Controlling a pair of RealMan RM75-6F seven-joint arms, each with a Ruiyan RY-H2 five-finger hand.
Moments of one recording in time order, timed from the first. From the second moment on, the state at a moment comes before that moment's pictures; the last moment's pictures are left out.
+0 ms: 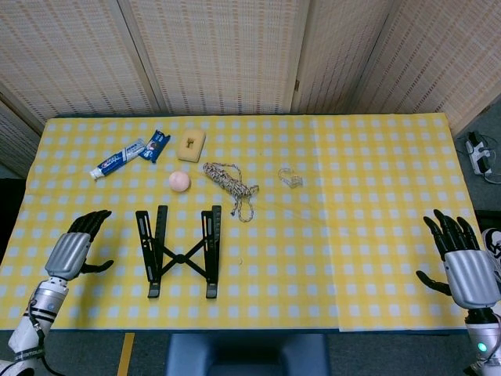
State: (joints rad) left arm -0.36 -1.30 -0.11 -1.39 1.43 1.14 -0.12; right arm 0.08 -1.10 0.06 -1.60 -1.55 1.50 -0.03
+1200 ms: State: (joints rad) left arm -0.56 -1.60 -0.20 -1.36 1.28 1.05 0.12; right arm 0.09 -1.11 0.05 -1.57 -1.55 1.48 0.01
